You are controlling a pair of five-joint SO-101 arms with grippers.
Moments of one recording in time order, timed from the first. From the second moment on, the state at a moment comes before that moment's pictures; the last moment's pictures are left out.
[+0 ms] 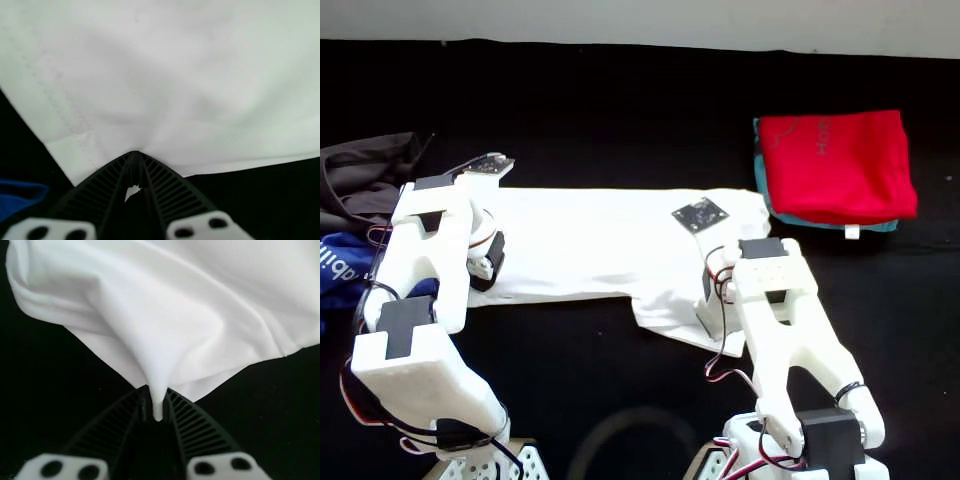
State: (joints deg) left arm -18.2 17.4 18.5 65.5 -23.0; right arm -12.7 -17.5 45.7 67.6 24.7
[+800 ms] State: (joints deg) left arm -18.2 17.4 18.5 65.5 -23.0; right arm -5.2 -18.4 37.7 79.0 37.9
